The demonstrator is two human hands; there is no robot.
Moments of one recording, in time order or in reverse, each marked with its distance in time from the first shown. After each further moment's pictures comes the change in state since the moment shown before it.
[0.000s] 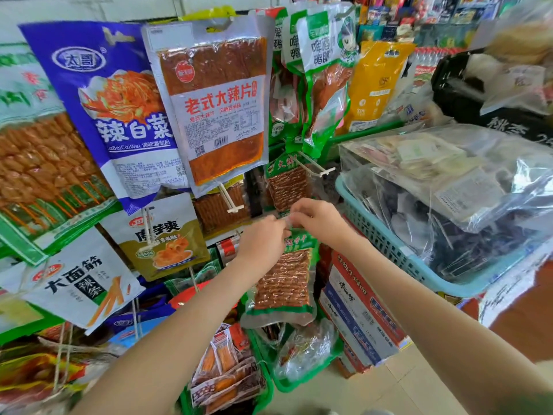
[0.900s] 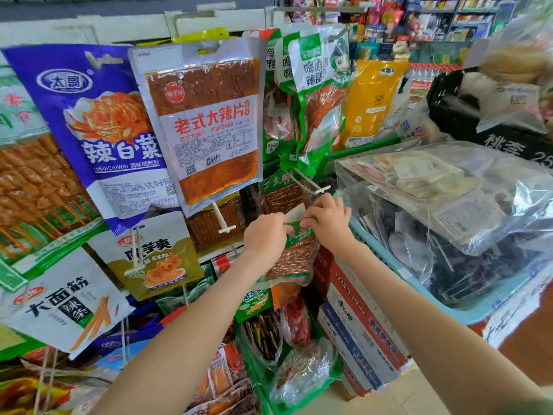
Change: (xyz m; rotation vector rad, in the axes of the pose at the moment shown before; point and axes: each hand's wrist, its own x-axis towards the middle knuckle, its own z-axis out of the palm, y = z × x) left_hand 0.053 0.012 -0.004 -0.081 -0.005 -0.190; right_hand 0.036 0.037 -0.017 -0.494 0.234 -0.021
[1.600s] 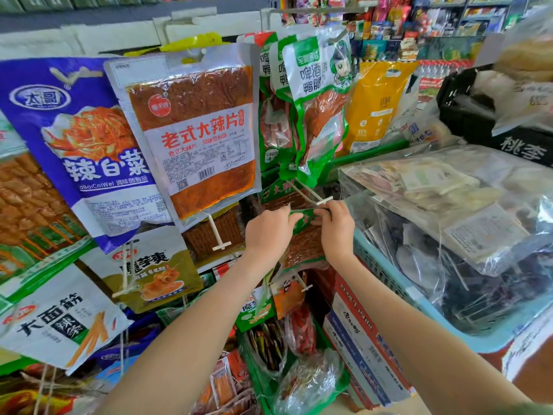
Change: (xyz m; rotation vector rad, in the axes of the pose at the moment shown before) left_hand 0.034 0.010 -0.003 0.165 0.168 0.067; right_hand 0.021 0.004 0.016 0.650 0.305 0.229
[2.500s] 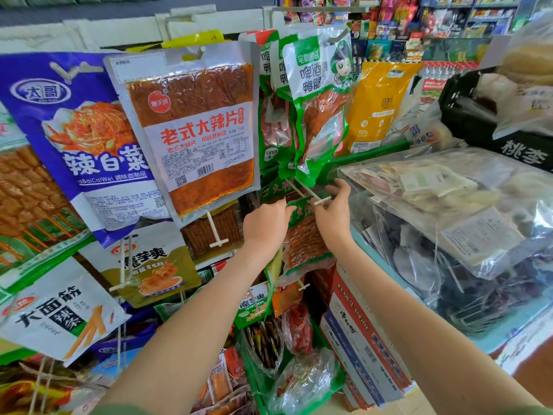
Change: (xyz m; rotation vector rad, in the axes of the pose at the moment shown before) left_hand 0.009 -0.002 0.006 0.004 0.041 -0.015; right_hand 0.014 -0.025 -0.007 0.189 -0.048 0.172
